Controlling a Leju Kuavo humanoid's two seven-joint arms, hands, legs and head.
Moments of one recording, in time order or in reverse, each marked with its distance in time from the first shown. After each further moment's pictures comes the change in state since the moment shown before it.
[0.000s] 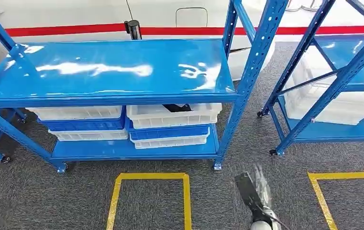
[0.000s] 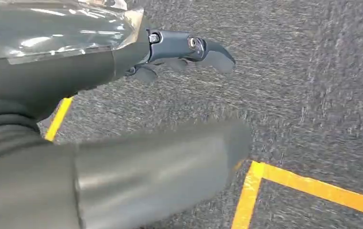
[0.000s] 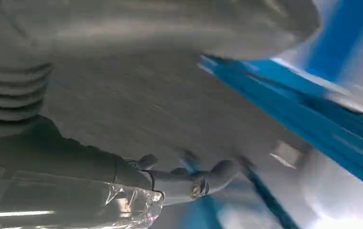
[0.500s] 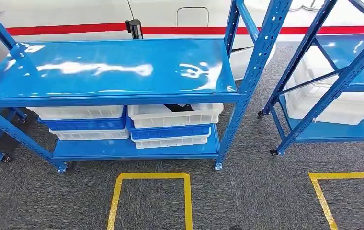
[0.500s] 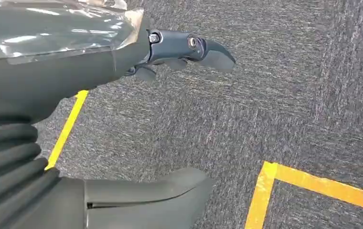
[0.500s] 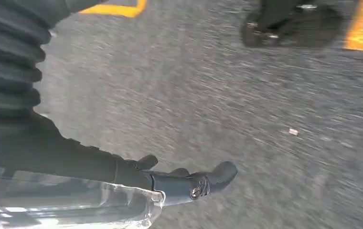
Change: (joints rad) left arm -0.004 -0.010 -0.014 0.014 -0.013 0.016 0.051; right arm -0.055 0.002 -0.072 0.644 -0.049 0.120 0.315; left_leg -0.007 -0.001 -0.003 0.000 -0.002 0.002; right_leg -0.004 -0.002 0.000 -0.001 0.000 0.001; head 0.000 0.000
